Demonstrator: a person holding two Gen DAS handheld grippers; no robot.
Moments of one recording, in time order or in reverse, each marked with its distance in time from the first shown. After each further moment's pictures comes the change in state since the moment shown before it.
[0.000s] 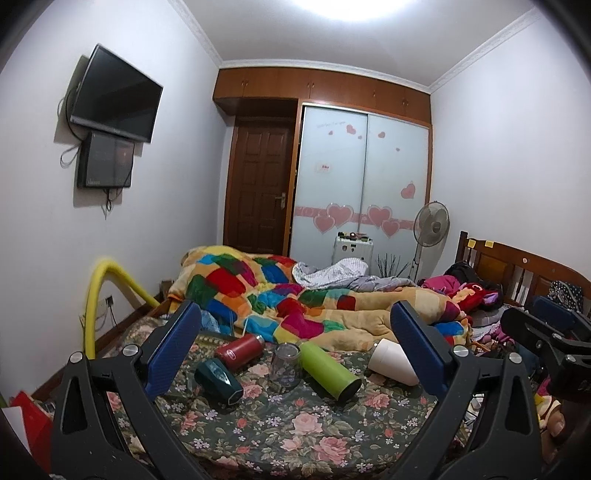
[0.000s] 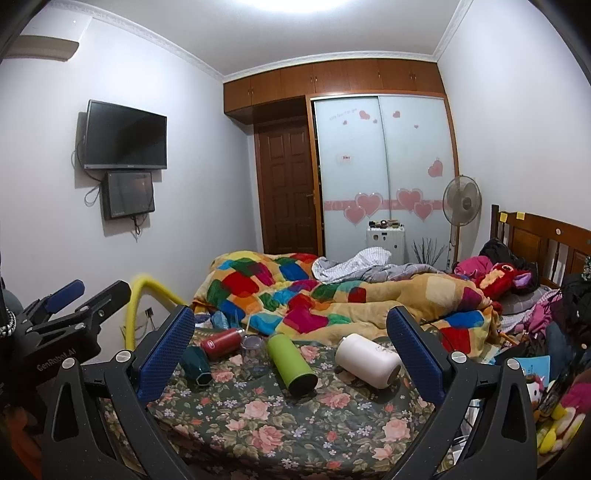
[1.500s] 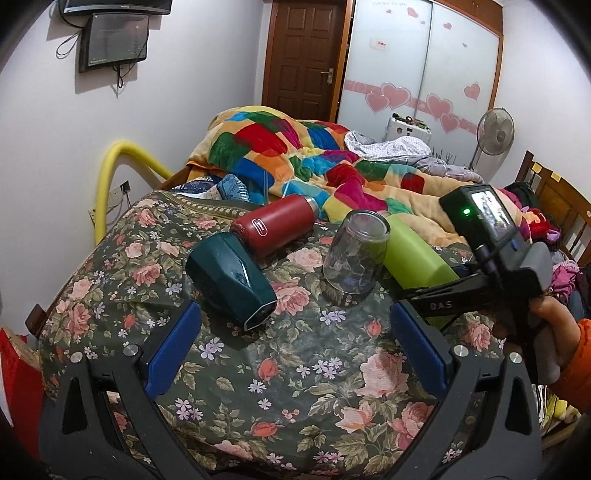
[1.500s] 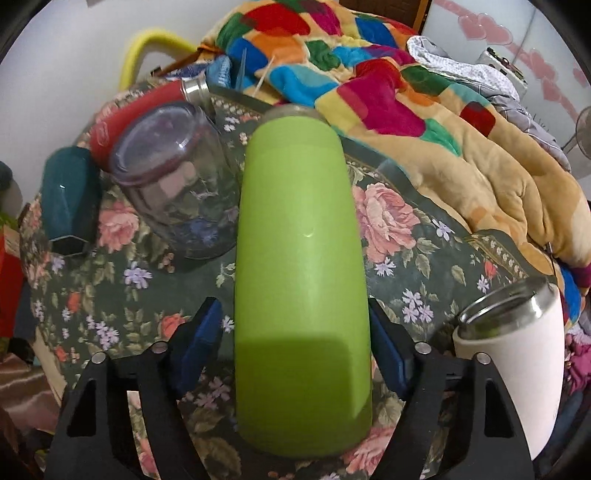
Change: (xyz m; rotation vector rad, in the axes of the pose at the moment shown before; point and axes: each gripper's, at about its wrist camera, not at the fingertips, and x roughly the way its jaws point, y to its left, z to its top) left arm 0.199 0.058 -0.122 -0.071 0.494 0.161; right arm 0.366 0.003 -0.133 -0.336 0.980 0.174
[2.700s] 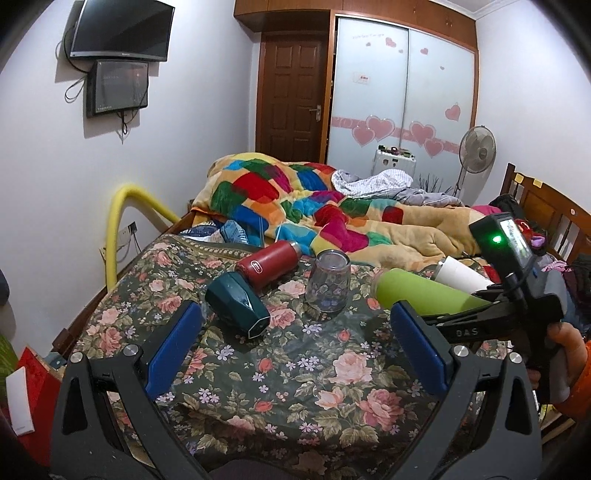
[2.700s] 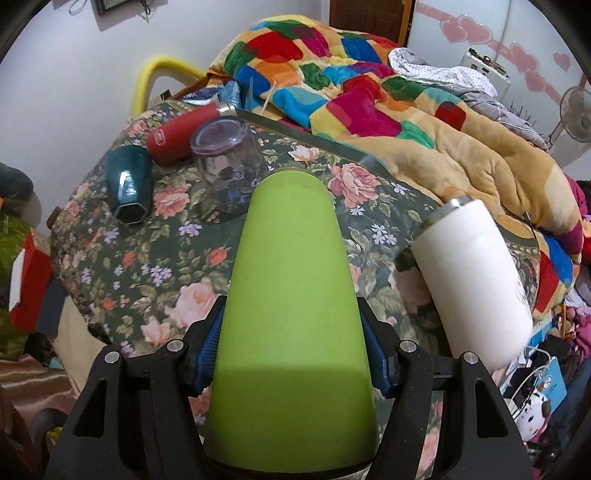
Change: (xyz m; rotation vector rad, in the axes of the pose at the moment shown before) left arm -0.103 -0.022 -0.003 0.057 -0.156 0.000; right arm -0.082 -0.003 -0.065 0.066 -0.116 0.073
